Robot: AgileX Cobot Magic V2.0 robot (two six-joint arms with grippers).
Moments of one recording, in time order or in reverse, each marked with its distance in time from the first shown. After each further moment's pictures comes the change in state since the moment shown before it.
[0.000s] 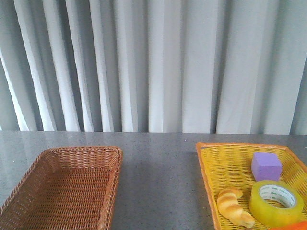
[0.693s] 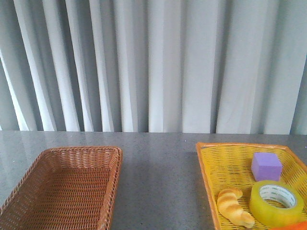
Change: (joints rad) left arm 0.000 0.000 0.000 -0.004 -0.046 -0.018; right arm 0.000 0.000 0.000 0.005 -0.001 0.016
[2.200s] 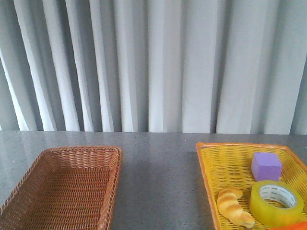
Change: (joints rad) left arm 0.000 0.671 -0.740 -0.001 0.575 -0.012; right arm 0.000 0.701 -0.651 -0.051 0.562 0.018
